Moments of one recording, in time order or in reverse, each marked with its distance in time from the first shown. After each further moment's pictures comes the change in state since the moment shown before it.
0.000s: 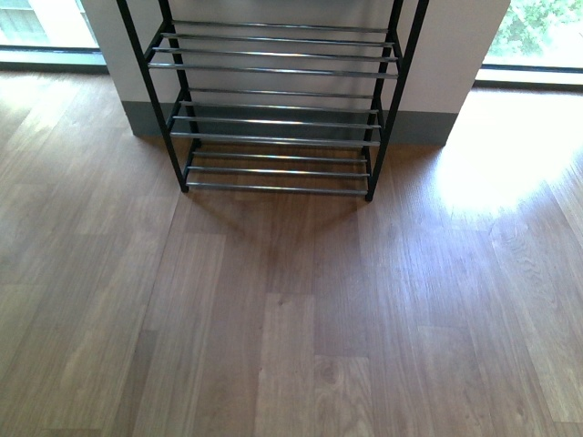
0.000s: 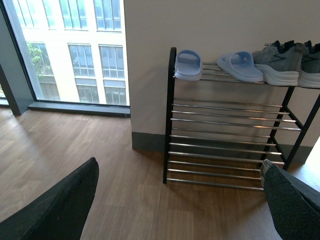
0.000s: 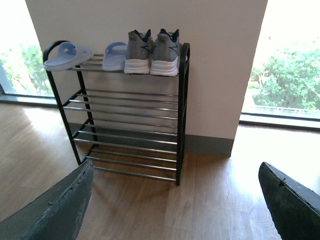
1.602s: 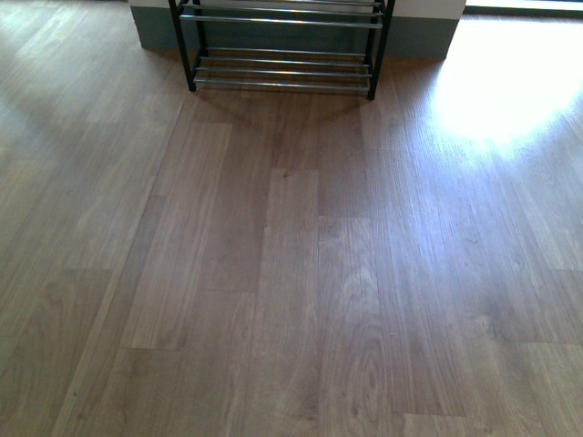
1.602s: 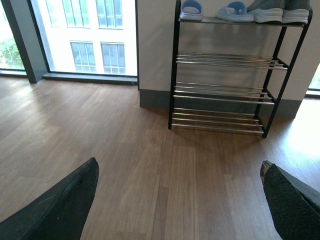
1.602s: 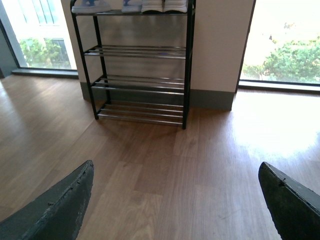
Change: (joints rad) left arm 0.000 0.000 0.000 0.000 0.000 0.000; right arm 0.000 -0.001 0.000 0.000 0.000 0.000
